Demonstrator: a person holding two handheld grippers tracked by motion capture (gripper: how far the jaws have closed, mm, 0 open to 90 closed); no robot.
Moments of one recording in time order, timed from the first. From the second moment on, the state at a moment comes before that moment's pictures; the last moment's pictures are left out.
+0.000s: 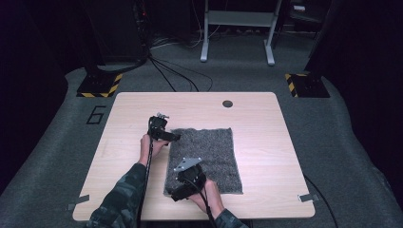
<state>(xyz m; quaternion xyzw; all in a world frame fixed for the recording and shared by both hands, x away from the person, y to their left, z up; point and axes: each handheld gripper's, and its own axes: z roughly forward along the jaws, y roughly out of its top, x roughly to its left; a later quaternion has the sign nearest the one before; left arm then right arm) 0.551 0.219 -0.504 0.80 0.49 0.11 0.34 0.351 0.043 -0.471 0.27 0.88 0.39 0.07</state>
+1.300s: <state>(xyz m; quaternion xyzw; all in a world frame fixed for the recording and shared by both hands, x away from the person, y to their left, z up) 0.548 0.202 -0.512 0.82 0.43 0.17 0.32 0.344 0.082 -0.515 0.27 0.89 0.35 0.10</state>
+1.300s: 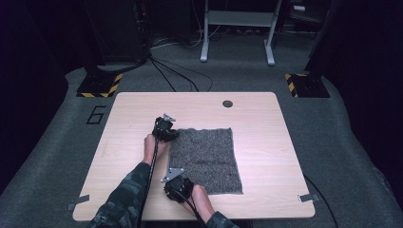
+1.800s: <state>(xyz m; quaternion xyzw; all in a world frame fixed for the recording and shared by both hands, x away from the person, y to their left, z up) 0.548 0.203 -0.511 0.81 0.44 0.16 0.34 0.336 0.076 -0.509 0.27 0.88 0.37 0.11</state>
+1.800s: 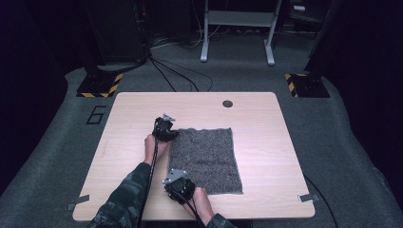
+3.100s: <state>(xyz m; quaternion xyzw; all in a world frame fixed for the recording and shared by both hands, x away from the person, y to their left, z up) 0.543 0.225 -0.427 0.80 0.44 0.20 0.36 0.323 0.051 -0.436 0.26 0.82 0.49 0.13</state>
